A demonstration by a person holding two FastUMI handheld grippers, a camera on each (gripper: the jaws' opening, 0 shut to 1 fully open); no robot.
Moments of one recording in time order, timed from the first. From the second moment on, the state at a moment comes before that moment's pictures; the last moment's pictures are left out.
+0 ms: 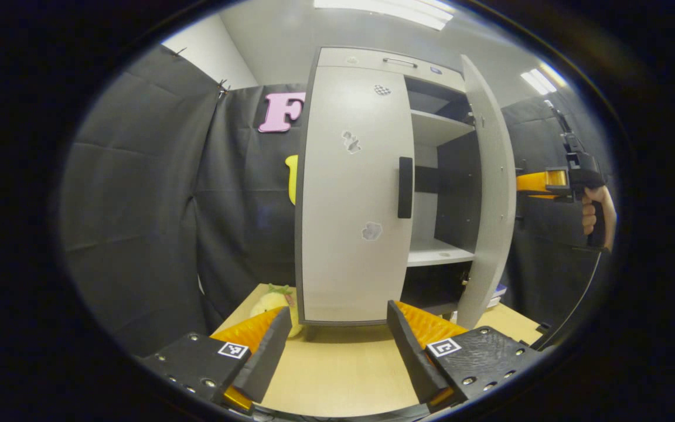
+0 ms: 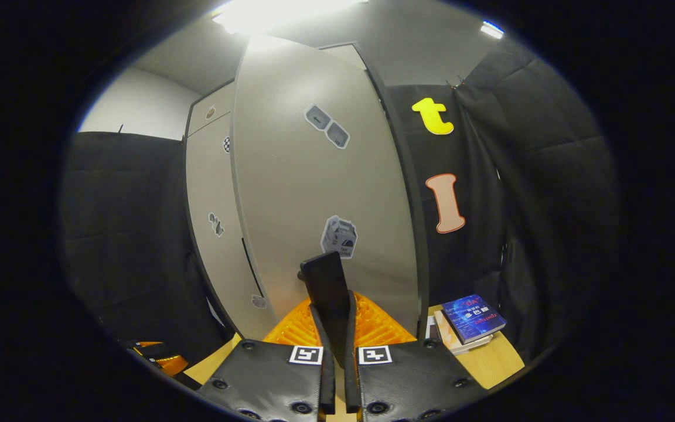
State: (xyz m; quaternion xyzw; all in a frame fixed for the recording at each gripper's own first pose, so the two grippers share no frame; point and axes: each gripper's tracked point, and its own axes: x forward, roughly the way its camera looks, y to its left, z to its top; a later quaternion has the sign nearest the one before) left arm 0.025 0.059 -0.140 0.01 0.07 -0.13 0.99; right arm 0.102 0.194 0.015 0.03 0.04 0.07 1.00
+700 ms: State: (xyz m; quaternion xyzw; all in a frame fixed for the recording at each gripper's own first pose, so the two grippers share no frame) left arm 0.046 0.026 -0.144 0.01 0.07 -0.17 0.98; right arm 0.086 0.116 0.028 0.00 0.02 0.02 1.00
